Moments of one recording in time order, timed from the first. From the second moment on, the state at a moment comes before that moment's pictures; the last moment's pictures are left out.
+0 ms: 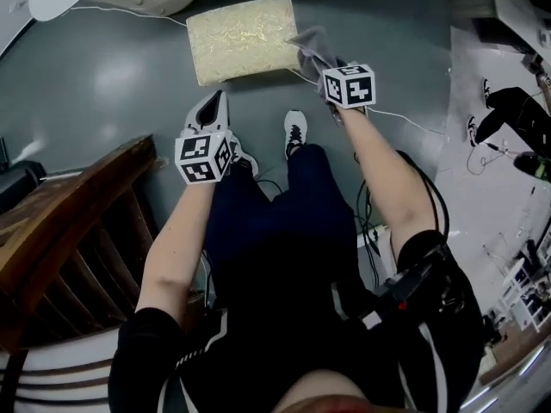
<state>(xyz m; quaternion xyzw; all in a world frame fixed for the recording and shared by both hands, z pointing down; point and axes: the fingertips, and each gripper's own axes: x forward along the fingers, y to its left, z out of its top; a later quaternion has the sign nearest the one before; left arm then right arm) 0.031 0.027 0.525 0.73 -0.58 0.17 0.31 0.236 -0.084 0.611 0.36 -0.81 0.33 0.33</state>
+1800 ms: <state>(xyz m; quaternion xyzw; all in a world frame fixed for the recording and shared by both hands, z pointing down) -0.052 0.006 0.074 0.81 -0.57 -0.05 0.11 0.210 -0.059 0.074 0.43 -0.89 0.10 0.07</state>
